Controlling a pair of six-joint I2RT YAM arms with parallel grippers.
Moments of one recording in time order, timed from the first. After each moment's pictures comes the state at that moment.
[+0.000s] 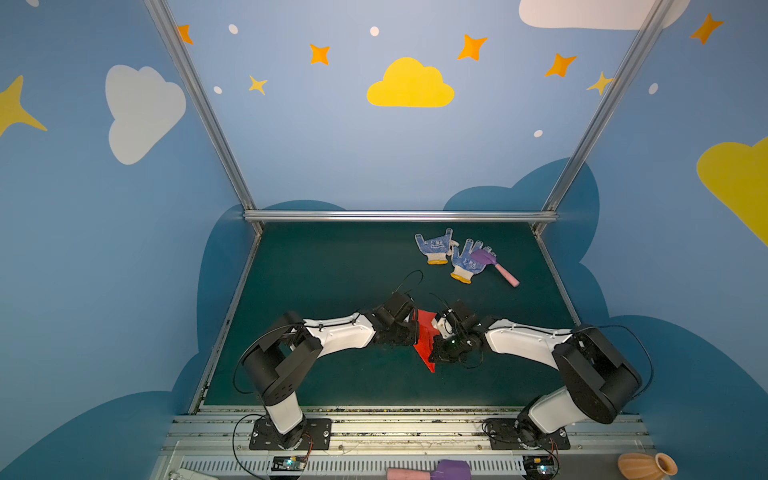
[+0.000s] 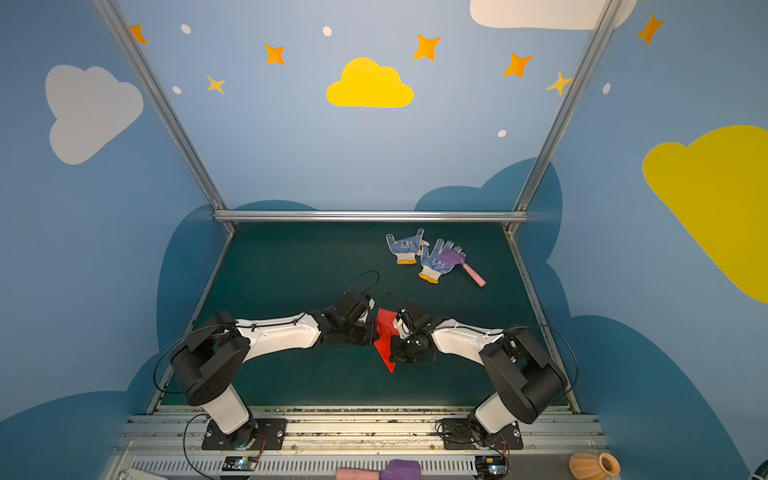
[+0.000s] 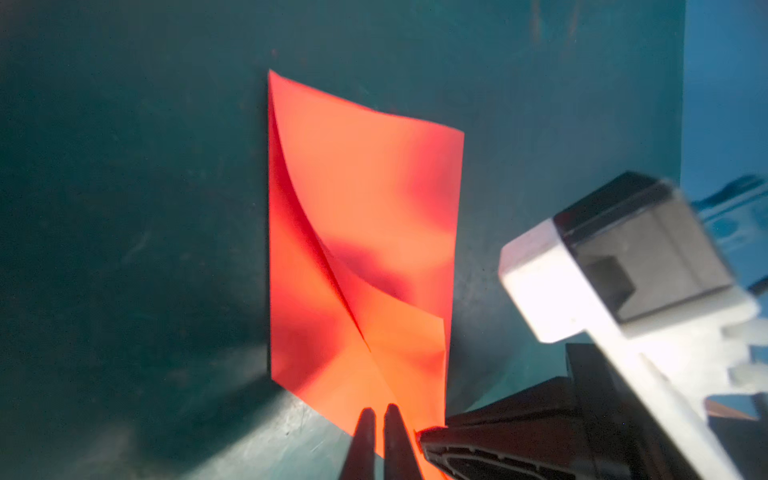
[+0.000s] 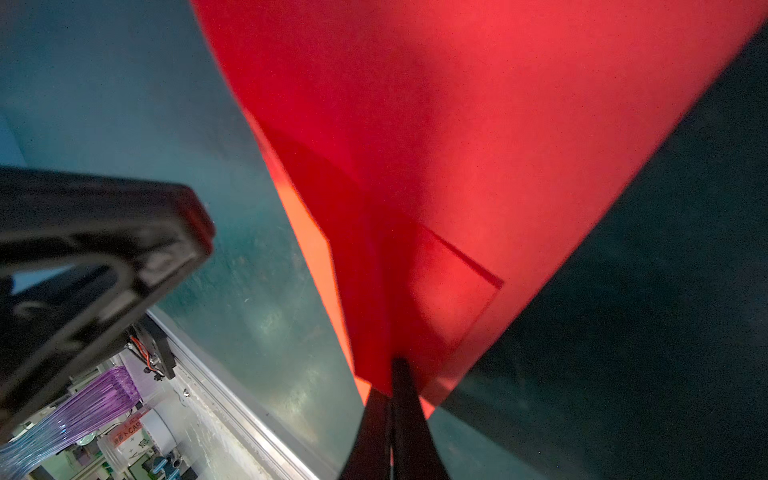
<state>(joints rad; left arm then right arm) -0.83 1.72 0.93 -0.14 0.23 -0.76 0.70 1.54 0.68 -0.36 -0.44 0.62</state>
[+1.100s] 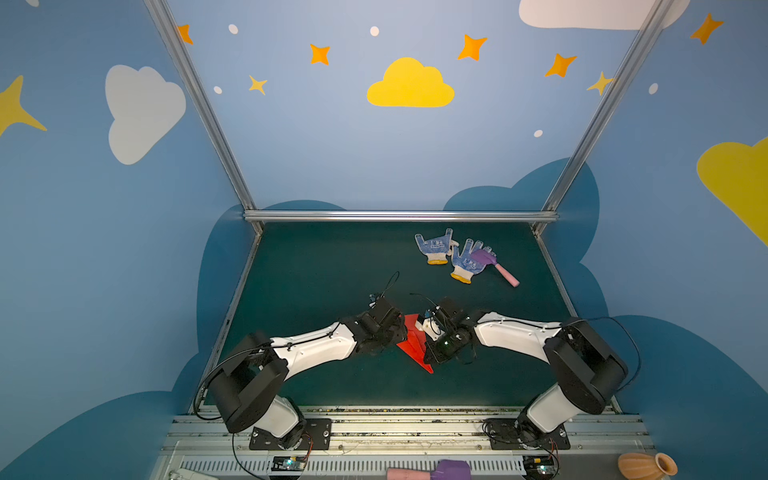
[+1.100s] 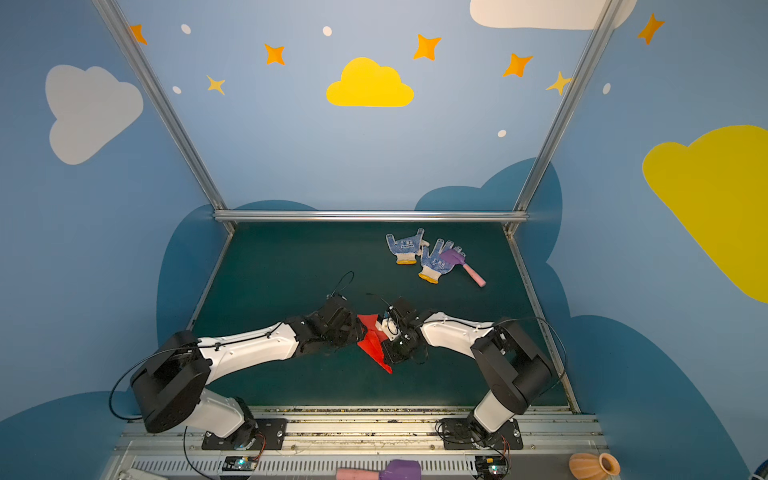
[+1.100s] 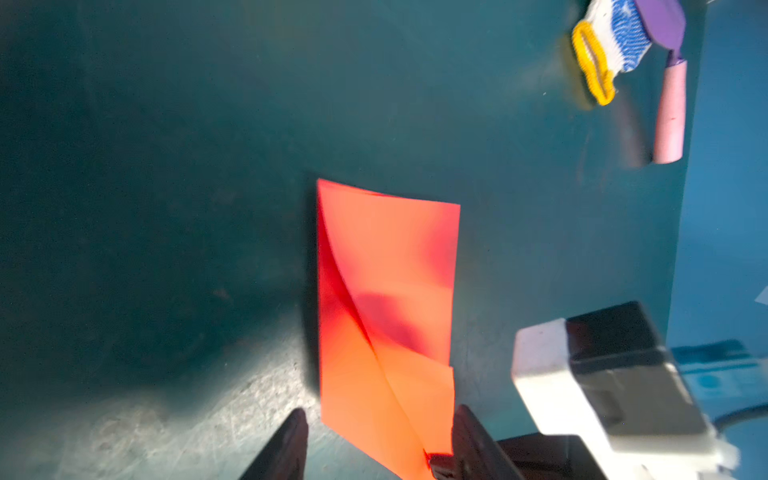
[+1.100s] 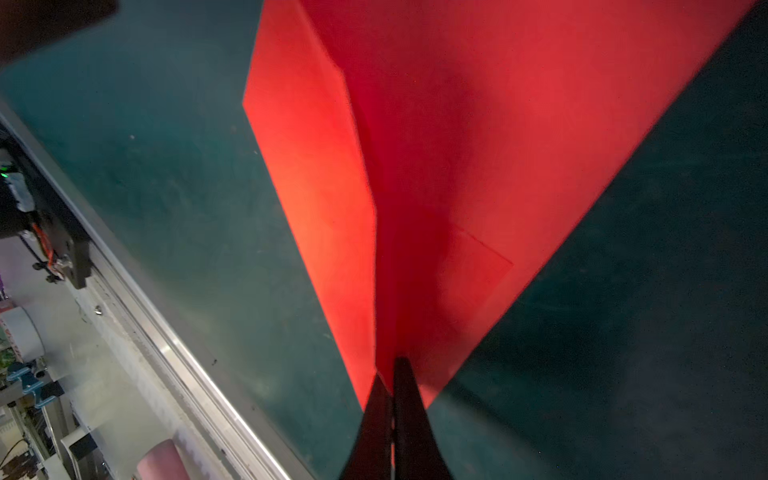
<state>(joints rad) -0.83 1.50 0.80 -0.21 -0.01 -1.06 0.77 1.62 0.80 -0.50 -0.43 0.25</state>
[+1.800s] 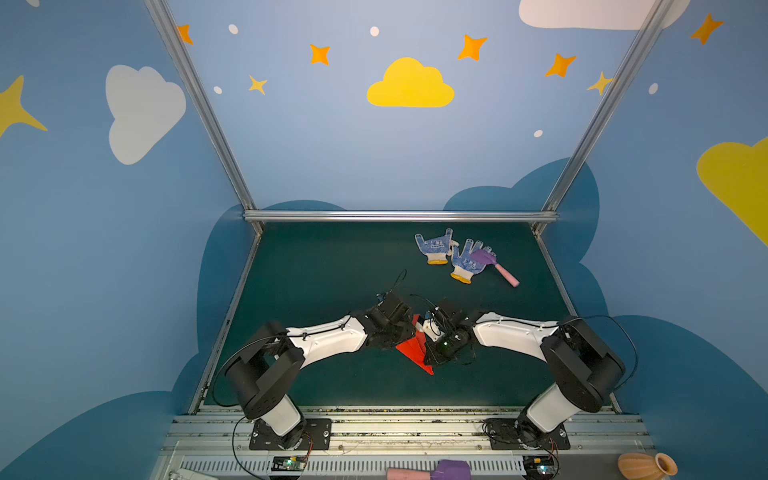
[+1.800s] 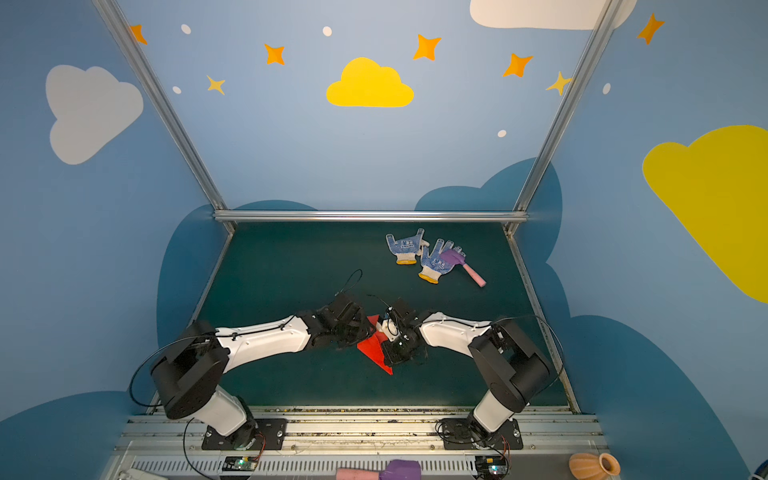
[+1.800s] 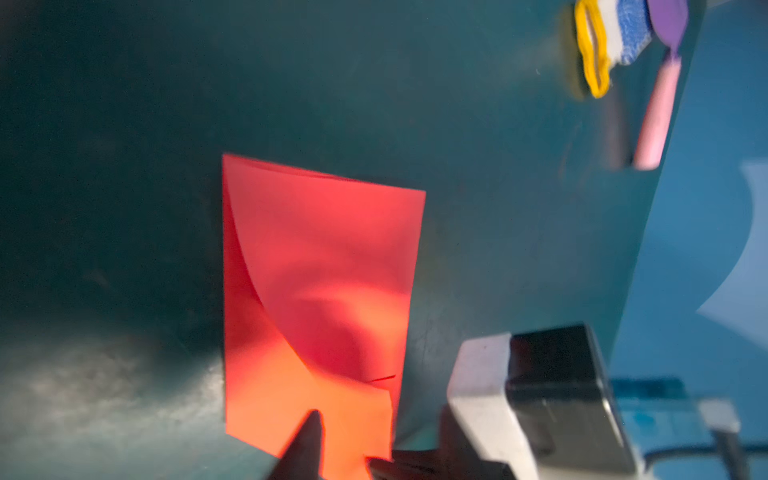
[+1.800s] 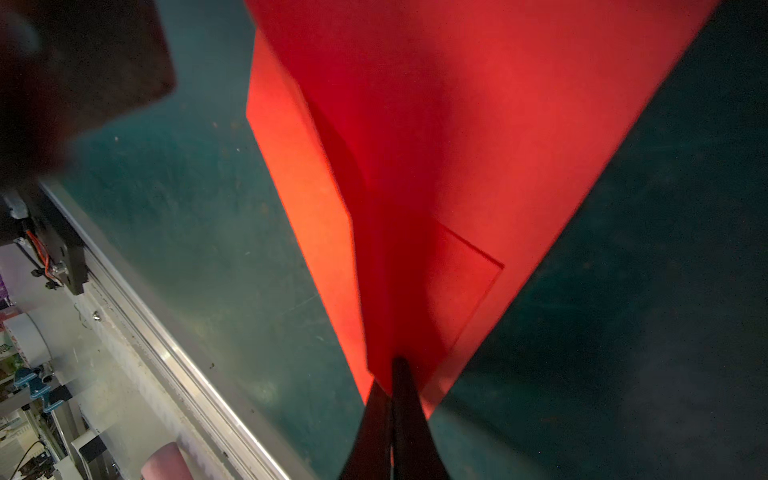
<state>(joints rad) -0.83 1.62 0.90 -0.21 0.10 -1.17 0.77 1.62 0.80 -0.49 -0.43 0.28</state>
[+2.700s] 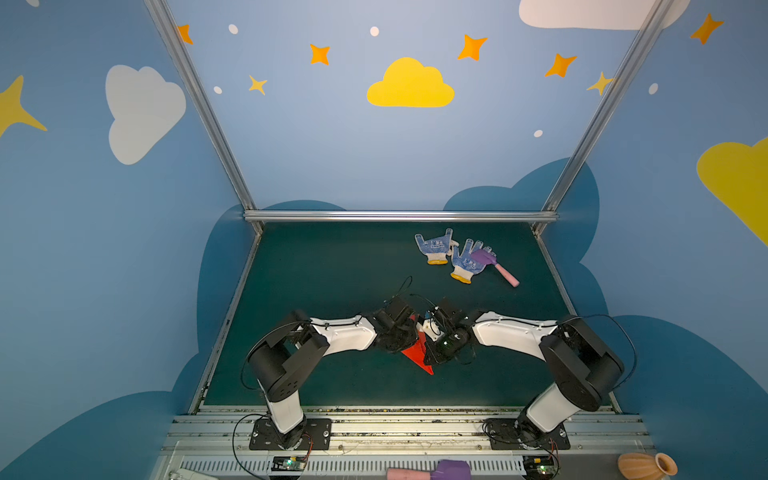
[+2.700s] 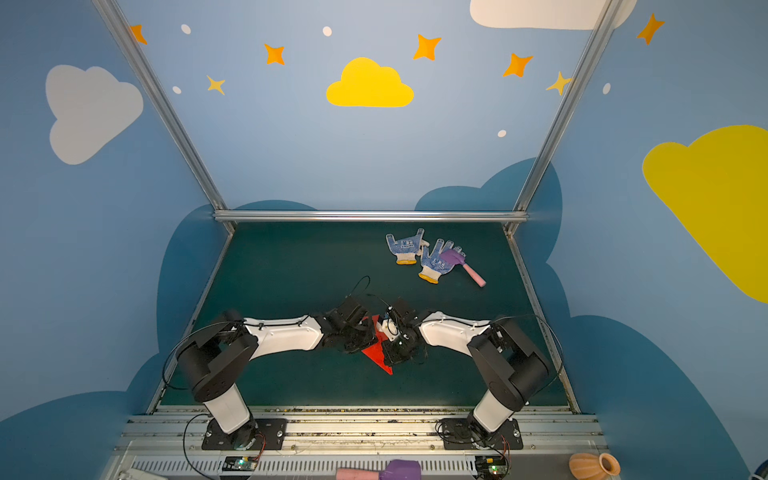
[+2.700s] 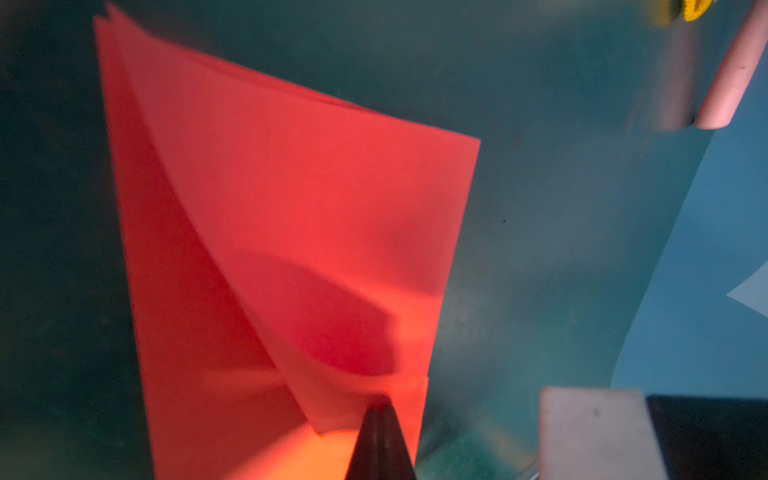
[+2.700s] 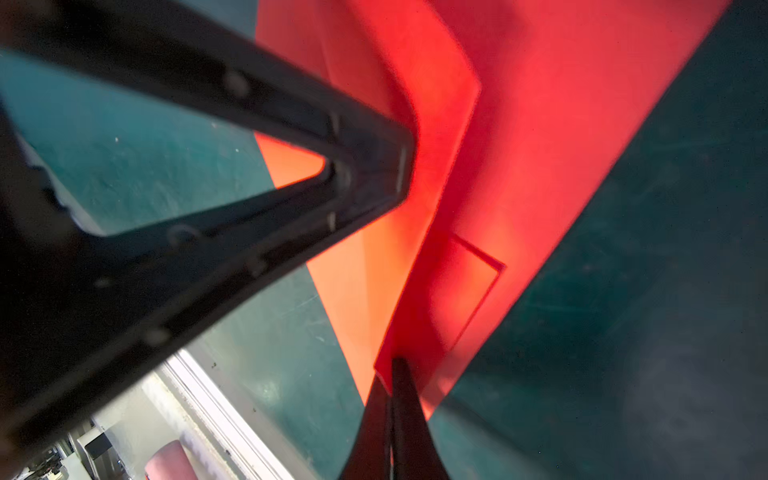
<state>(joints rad) -0.83 1.76 0.91 -0.10 0.20 -1.18 0.77 1.64 0.81 -0.50 -0.44 0.28</state>
